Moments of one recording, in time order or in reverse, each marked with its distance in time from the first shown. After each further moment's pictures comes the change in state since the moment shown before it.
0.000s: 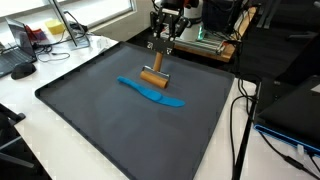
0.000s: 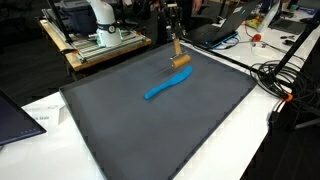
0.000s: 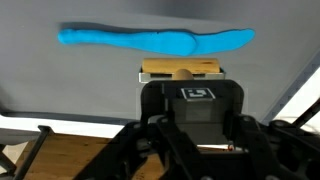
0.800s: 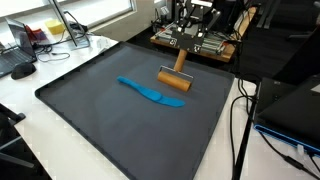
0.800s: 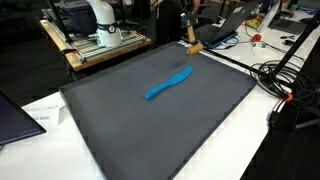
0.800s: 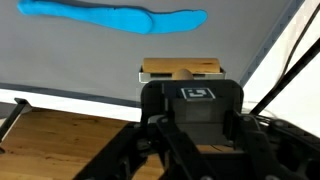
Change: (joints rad) arm -0.062 -0.051 0.261 0.084 -0.068 -0.075 0.200
